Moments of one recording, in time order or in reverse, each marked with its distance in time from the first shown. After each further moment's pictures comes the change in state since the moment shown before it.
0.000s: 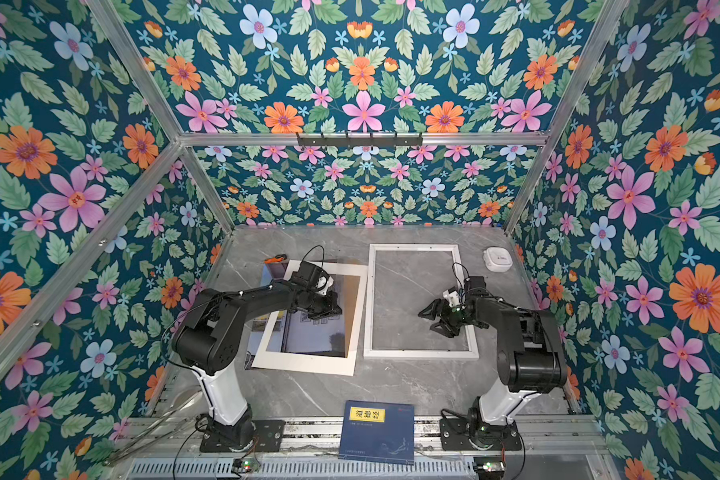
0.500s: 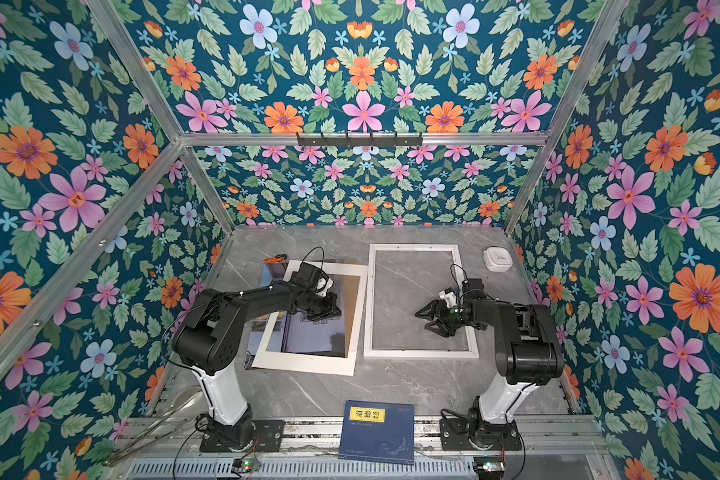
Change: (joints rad) left arm 0.000 0.000 -0.014 0.004 -0.007 0.000; right arm 0.008 0.062 -0.021 0.095 -0.074 0.013
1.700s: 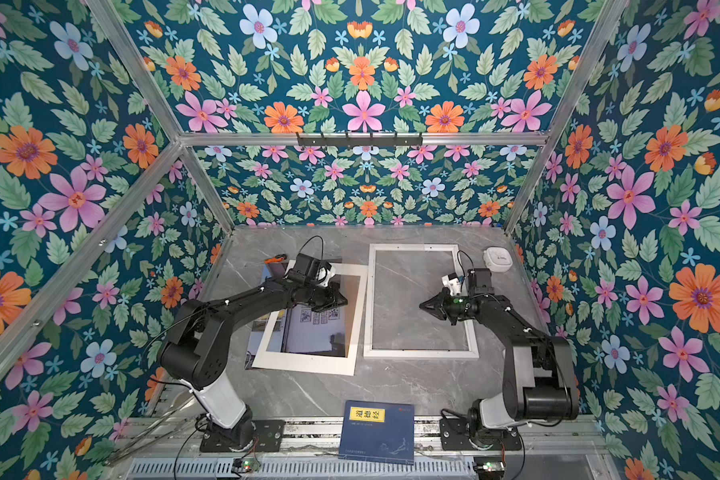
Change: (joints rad) left arm -0.034 -0.114 0.041 0.010 0.082 -0.079; right arm -0.006 -0.278 0.045 -0.109 -0.012 0.089
